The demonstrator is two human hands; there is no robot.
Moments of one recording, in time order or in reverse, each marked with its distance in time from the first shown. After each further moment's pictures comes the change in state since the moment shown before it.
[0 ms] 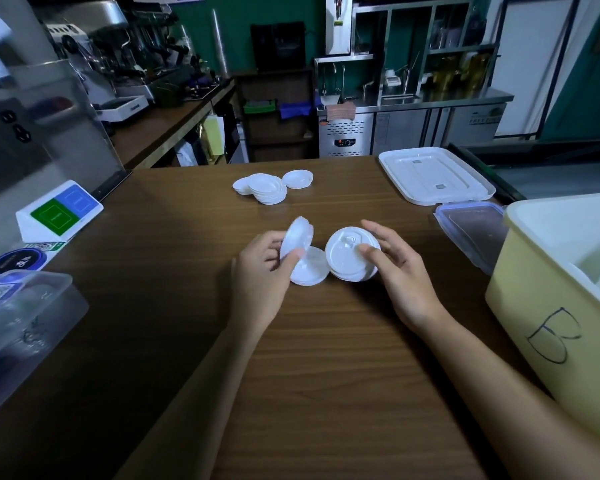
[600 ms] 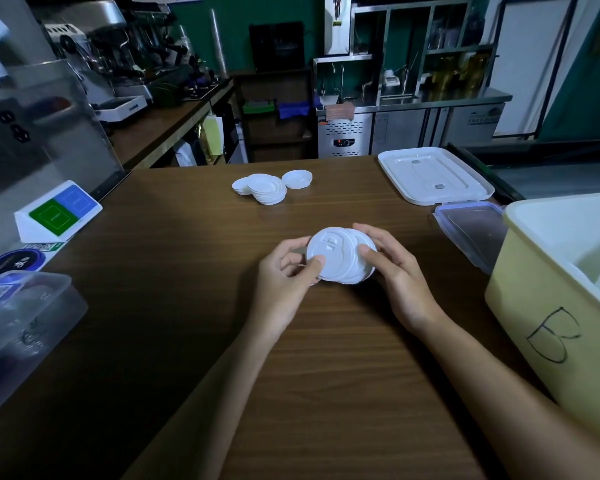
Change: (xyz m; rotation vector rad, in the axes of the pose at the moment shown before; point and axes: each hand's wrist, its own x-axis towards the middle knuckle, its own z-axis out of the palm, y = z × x) left_hand -0.012 0.007 0.021 -0.358 -0.167 -0.261; right_hand -0.003 -0.003 0.002 0.095 -0.088 0.015
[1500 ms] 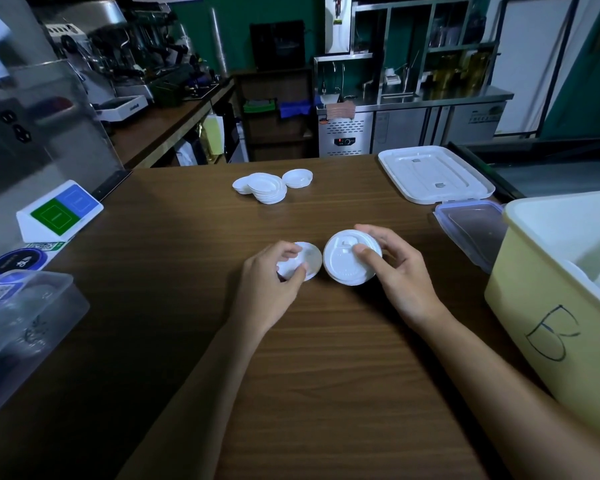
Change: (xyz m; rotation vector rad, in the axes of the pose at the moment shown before) left_hand 0.012 -0.013 -0.030 0.672 0.044 0.327; right_hand 0.001 0.002 -0.002 -0.068 0.051 -0.099
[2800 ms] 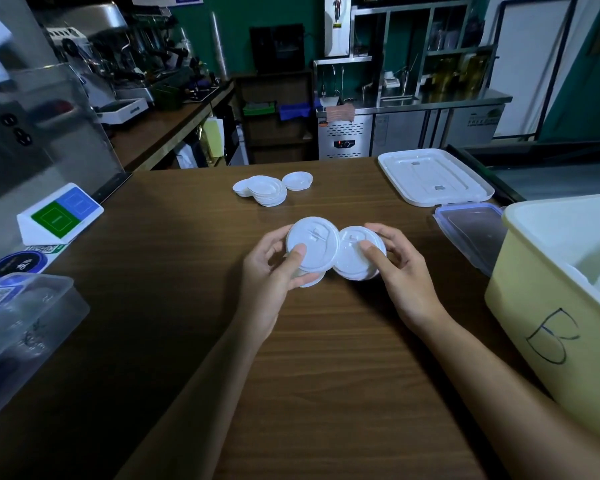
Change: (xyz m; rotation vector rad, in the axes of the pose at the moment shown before) left_hand 0.000 0.032 -0.004 -0.833 0.003 -0.339; right_hand 0.001 0.000 0.000 -0.020 0.081 0.039
